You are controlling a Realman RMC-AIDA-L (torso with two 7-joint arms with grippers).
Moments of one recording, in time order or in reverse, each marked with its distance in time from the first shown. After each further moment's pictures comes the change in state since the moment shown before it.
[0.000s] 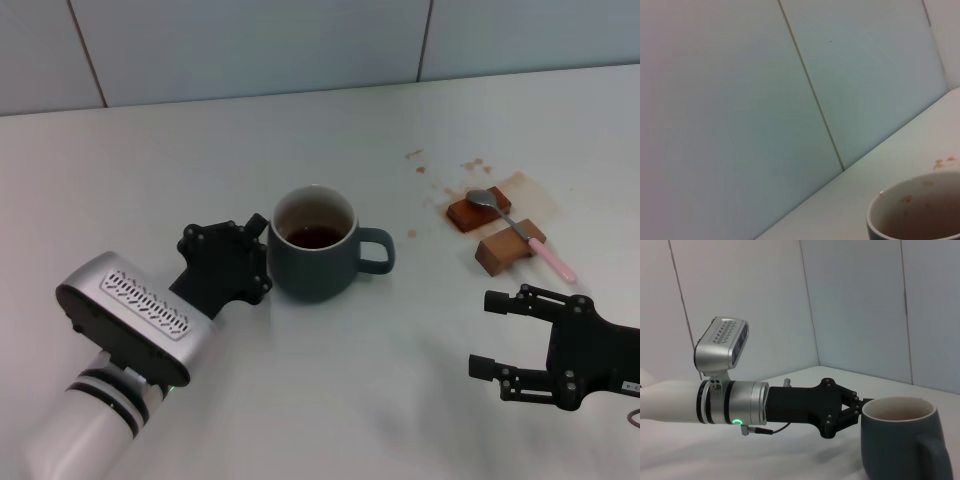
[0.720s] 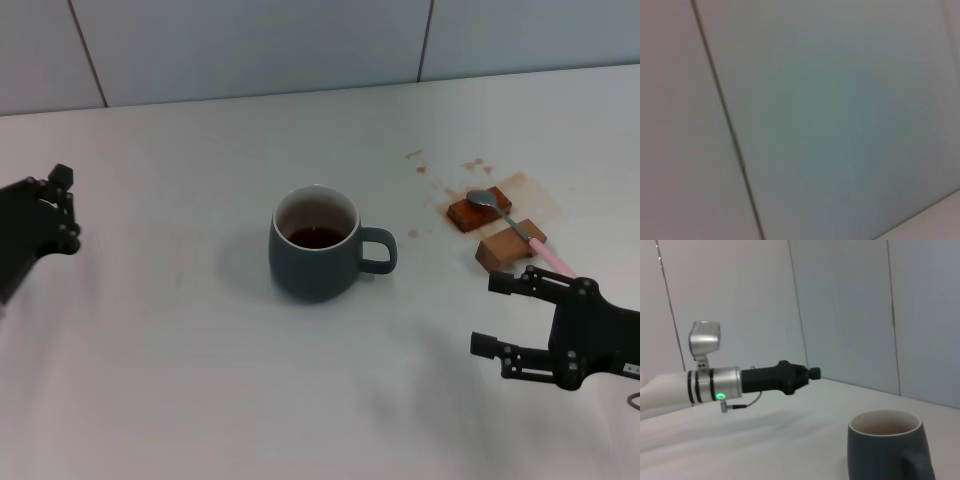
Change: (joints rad) left arm 0.113 0.016 0.136 0.536 0.001 0.166 -0.632; right arm 0.016 0.000 0.046 0.005 0.002 0.000 -0.002
